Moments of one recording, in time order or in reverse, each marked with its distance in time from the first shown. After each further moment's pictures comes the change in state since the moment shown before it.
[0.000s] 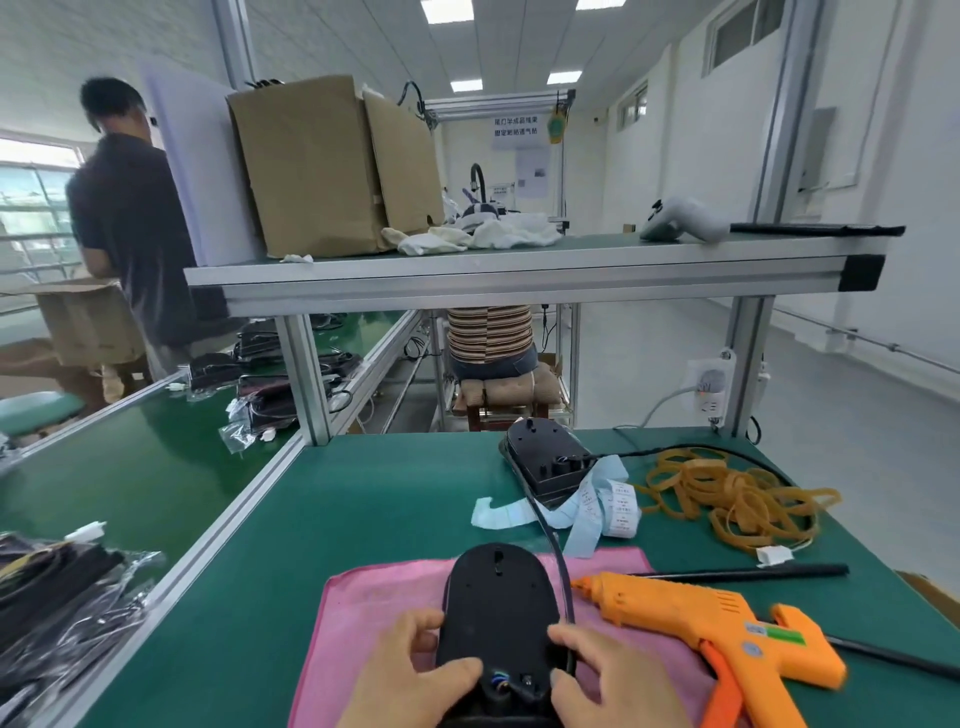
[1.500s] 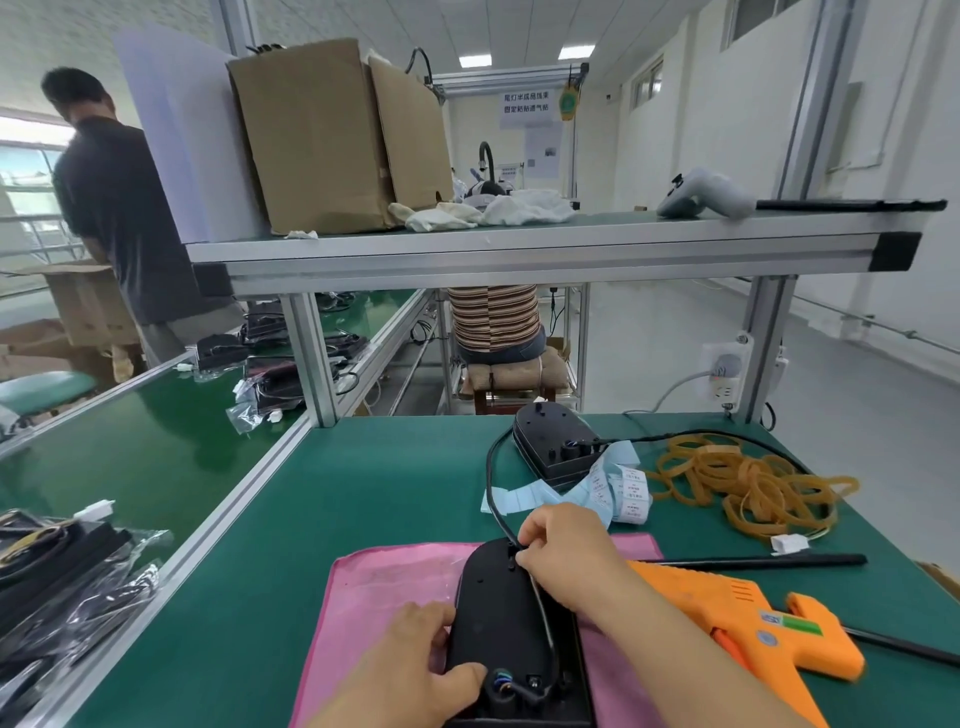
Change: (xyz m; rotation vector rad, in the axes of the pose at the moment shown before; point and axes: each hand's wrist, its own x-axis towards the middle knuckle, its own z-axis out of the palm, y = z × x) left_hand 0.013 -0.015 -0.005 0.228 -0.154 0.137; right_hand 0.100 -0.027 0.003 -0.066 -0.124 0.031
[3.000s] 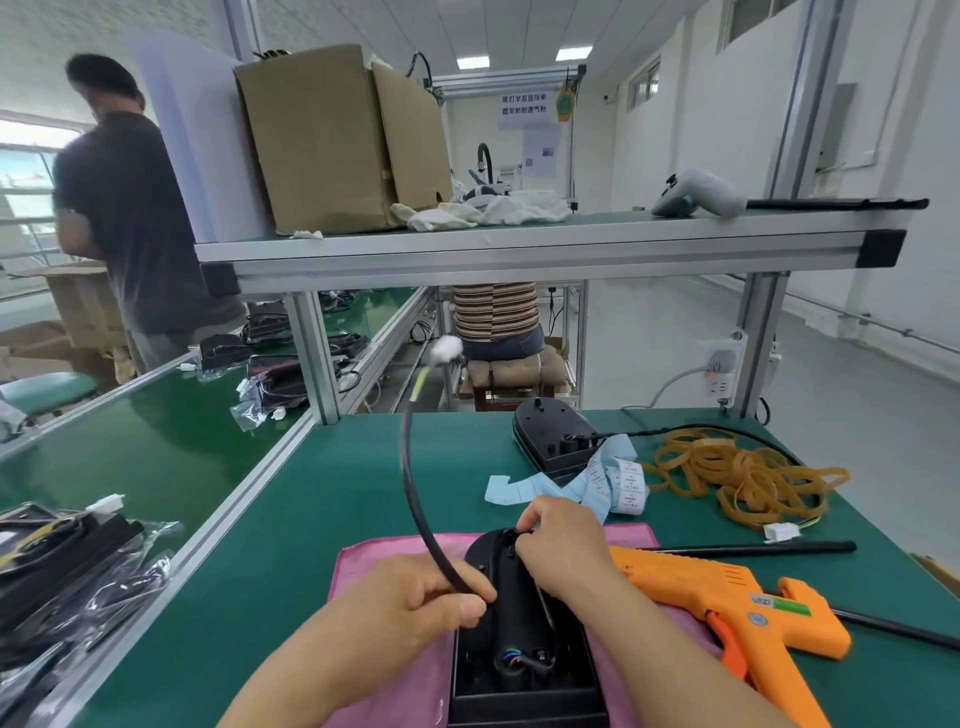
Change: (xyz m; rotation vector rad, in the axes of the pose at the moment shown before) left_hand -0.018 0.031 -0.045 -0.195 -0.105 0.090; right_hand 0.000 -0.005 0.010 0.004 0.106 0.080
